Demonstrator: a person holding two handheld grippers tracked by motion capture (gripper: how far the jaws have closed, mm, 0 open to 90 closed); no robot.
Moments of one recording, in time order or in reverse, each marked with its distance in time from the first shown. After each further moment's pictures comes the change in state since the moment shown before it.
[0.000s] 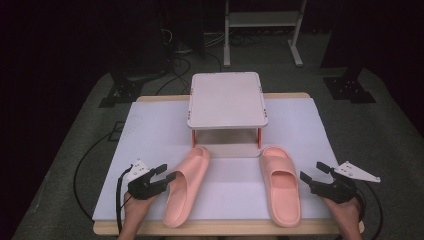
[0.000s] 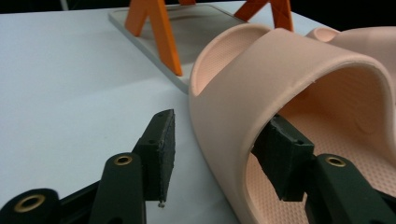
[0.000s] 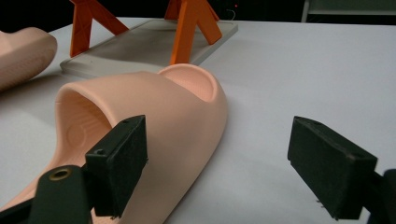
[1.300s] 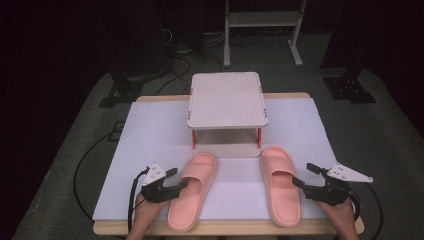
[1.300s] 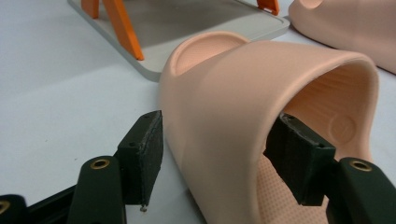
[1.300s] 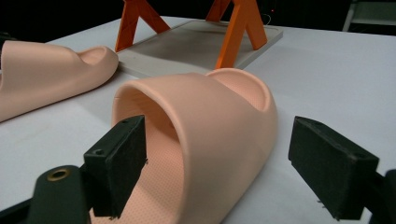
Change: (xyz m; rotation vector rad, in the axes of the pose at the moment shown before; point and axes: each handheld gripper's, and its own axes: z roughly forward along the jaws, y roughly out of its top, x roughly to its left) left arm -0.024 -0.005 0.023 0.079 -0.018 0.068; right arm 0.016 0.002 0.007 -0.003 0.130 -0.075
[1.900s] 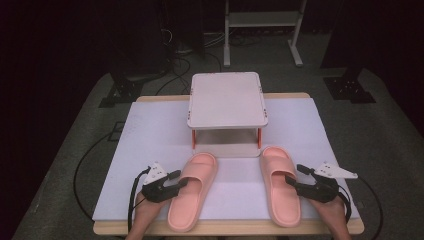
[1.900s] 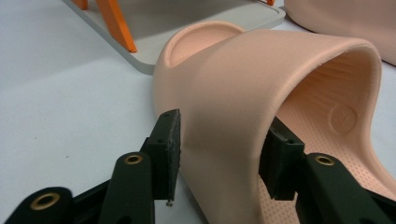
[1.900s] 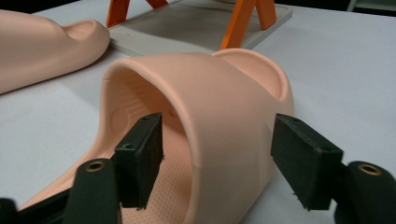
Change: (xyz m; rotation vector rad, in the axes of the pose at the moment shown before) left arm 0.003 -0.001 0.003 0.025 -0.033 0.015; right arm 0.008 -0.002 0.022 0.082 -0.021 -0.026
